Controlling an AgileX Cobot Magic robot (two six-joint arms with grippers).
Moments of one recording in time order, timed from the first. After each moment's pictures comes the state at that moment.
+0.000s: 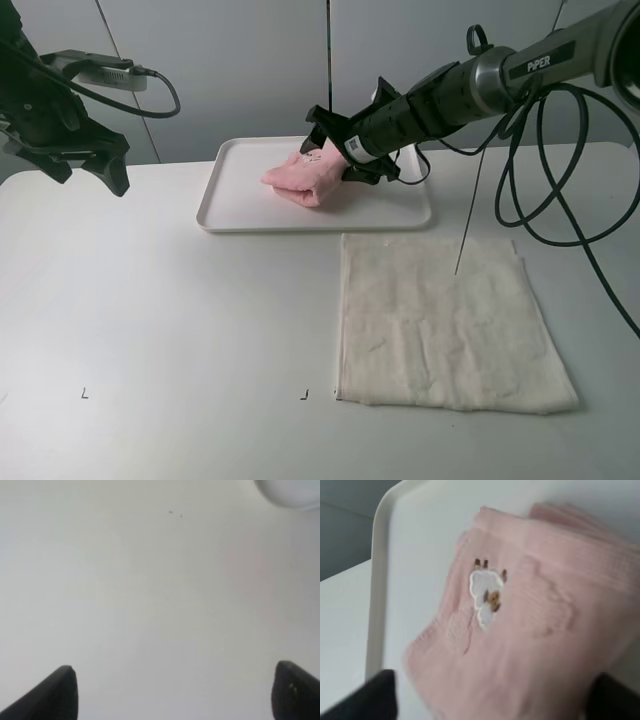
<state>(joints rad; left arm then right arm) -0.12 1.83 -1.40 0.07 1.00 0.11 0.37 2.33 -1.61 1.17 0.39 -0.42</state>
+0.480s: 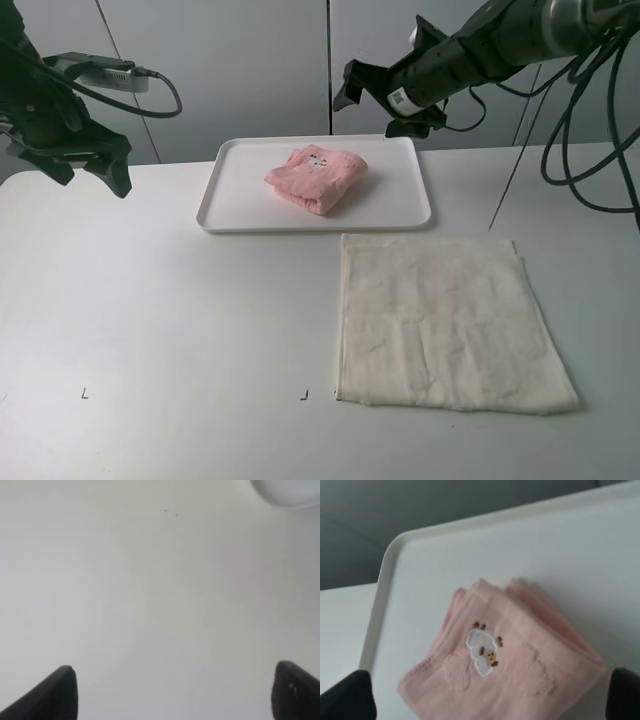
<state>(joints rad) -0.12 1.84 -1.40 0.05 1.01 0.11 0.25 2.16 -1.61 0.85 0.49 -0.31</state>
